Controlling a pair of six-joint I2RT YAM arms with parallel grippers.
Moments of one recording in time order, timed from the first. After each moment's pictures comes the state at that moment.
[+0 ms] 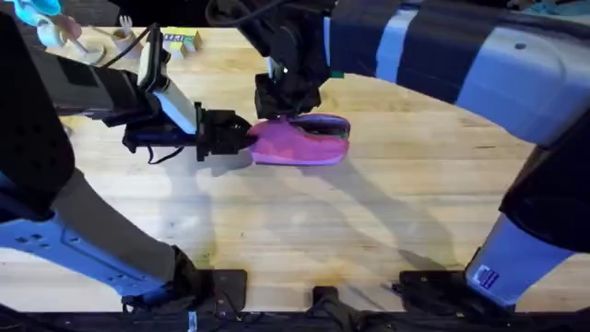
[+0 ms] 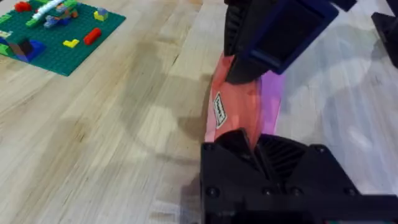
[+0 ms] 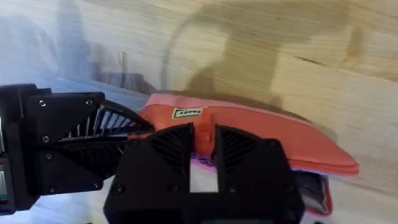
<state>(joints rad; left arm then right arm) 0.29 1.85 0.94 -0.88 1.26 1.67 0.79 2.00 1.75 -0.96 0.11 0.58</state>
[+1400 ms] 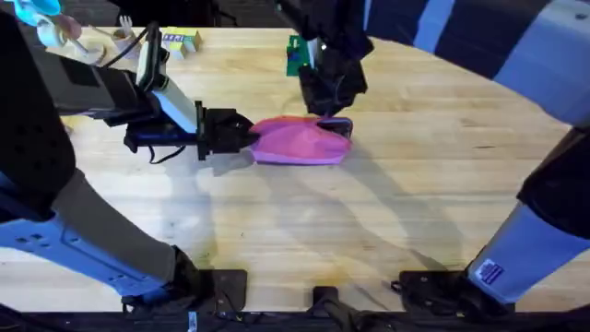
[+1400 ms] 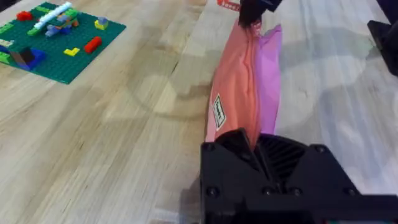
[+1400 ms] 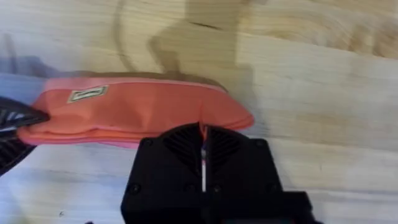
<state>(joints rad) 0.28 1.85 0.94 -0.88 1.29 1.67 0.66 1.97 1.79 -1.24 0.19 0.50</state>
